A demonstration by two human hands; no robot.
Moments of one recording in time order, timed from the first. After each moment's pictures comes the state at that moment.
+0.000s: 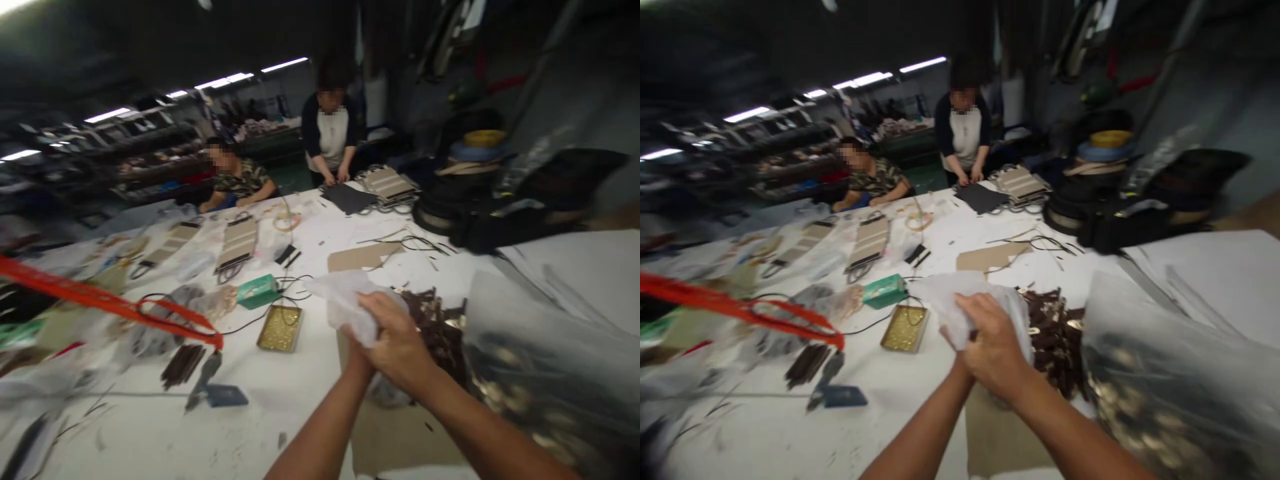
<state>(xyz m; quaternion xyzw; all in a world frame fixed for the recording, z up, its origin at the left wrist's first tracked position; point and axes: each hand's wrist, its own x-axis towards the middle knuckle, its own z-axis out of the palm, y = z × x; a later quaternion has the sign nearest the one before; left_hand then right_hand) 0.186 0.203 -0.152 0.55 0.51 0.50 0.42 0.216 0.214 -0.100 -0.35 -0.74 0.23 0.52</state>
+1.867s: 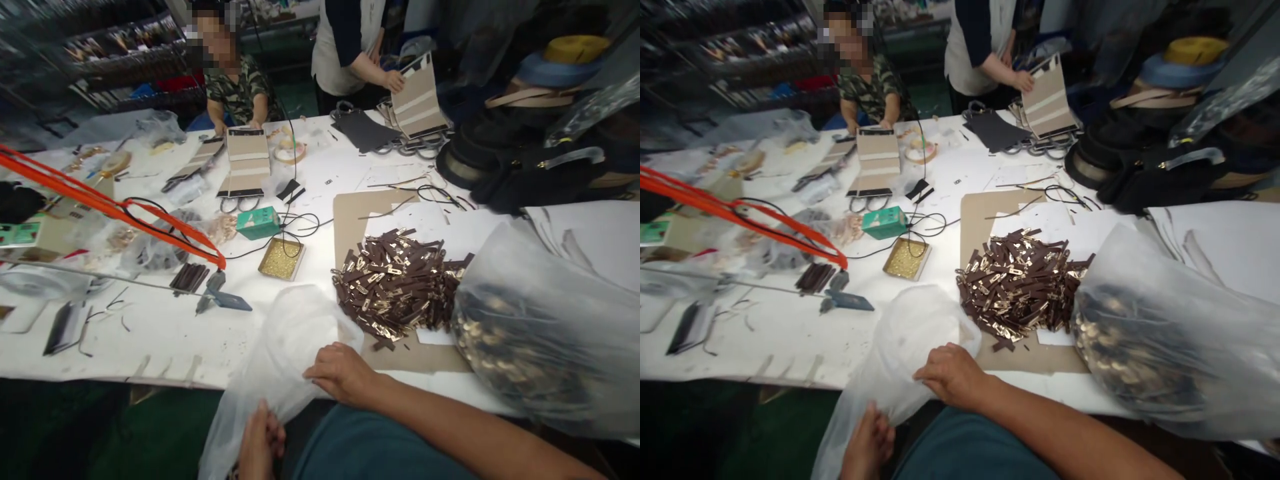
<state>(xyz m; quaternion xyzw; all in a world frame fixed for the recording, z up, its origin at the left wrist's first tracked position) 0.012 -0.119 -0.255 -0.03 0.83 0.40 0.39 0.180 0.056 -0.277 -0.18 -0.87 0.39 0.25</state>
